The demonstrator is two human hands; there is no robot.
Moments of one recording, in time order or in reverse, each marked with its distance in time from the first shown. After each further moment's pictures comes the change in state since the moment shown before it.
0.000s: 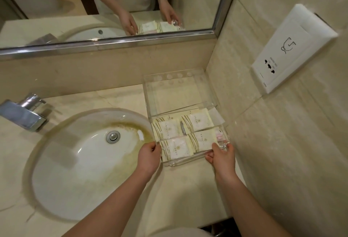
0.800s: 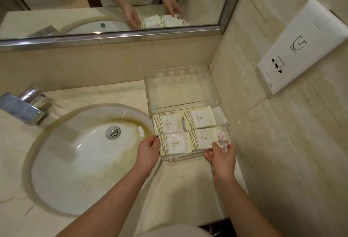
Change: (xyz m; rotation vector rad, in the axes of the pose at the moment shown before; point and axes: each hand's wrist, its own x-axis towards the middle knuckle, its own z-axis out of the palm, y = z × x) left_hand 0.007 0.001 0.000 -0.133 0.005 -0.016; right_hand -0.010 -0.002 0.003 0.011 0.027 -0.019
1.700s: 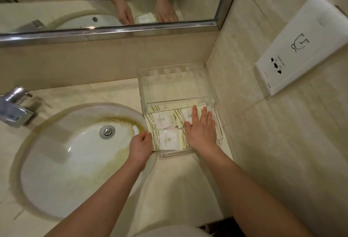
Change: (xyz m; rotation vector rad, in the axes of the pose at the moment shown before) left_hand 0.023 0.003 0.003 -0.122 0.045 -0.120; right_hand 0.041 -0.032 0.069 -1.479 -0.242 -0.607
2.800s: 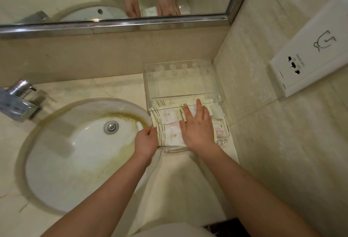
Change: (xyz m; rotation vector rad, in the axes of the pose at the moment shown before) left_hand -0.010 0.023 0.007 -0.015 0.067 -0.007; right_hand -0.006 -0.027 -0.003 -0.056 0.043 -0.177
